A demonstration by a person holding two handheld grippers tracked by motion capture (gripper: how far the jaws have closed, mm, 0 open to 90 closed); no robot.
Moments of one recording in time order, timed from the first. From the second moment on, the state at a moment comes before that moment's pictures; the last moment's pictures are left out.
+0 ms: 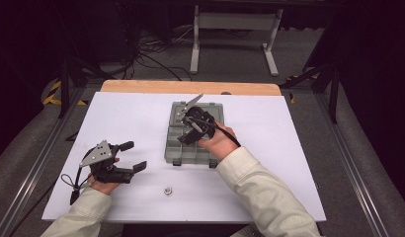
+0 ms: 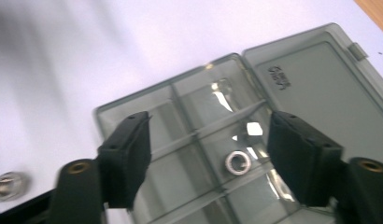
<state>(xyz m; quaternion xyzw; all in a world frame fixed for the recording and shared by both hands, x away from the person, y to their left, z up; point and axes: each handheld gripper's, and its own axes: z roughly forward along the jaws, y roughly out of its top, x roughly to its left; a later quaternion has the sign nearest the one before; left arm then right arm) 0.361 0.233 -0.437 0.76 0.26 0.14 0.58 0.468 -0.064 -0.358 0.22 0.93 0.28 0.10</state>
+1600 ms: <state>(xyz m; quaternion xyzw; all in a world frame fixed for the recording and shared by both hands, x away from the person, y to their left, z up) 0.361 0.233 -0.437 0.76 0.26 0.15 0.58 0.367 -0.031 -0.382 0.09 0.96 0.27 0.05</state>
